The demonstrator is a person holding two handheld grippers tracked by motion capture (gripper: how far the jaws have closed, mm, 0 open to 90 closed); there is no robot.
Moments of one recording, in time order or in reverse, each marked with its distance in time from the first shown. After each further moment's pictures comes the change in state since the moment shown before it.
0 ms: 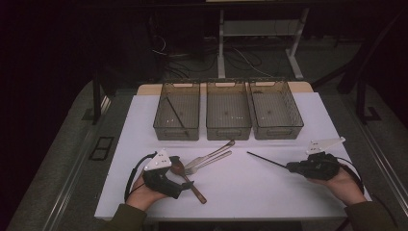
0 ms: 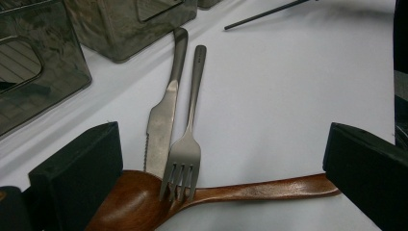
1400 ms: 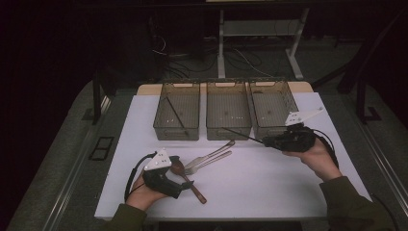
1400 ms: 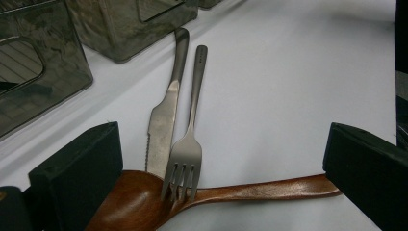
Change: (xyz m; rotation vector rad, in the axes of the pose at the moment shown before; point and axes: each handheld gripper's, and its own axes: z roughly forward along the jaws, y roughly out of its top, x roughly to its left) left arm 0.000 0.000 0.000 -0.002 0.002 -0.002; right arm -0.001 0.094 0.021 -0.136 0.100 -0.030
